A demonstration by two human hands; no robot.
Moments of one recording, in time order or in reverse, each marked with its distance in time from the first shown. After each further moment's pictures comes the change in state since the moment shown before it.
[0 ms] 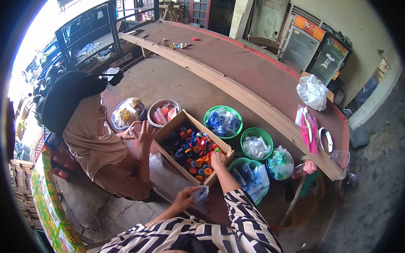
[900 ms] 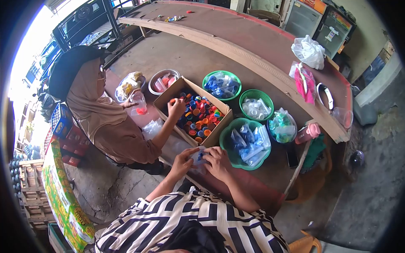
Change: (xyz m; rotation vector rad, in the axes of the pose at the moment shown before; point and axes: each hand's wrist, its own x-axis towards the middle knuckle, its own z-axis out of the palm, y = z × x) left_hand -0.023 0.026 0.026 -0.040 0.071 0.051; right_hand -0.253 0.008 -0.117 0.476 0.245 -0.597
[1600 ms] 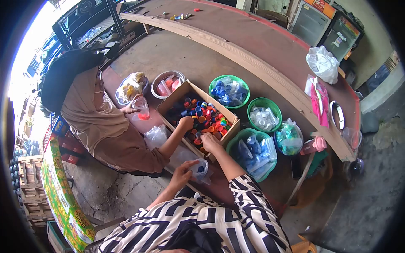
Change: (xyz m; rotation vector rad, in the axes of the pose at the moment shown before) left_hand 0.002 -0.022 -0.029 -0.068 0.025 -0.118; right_hand 0.142 0.115 0.133 -0.010 -0.332 0.220
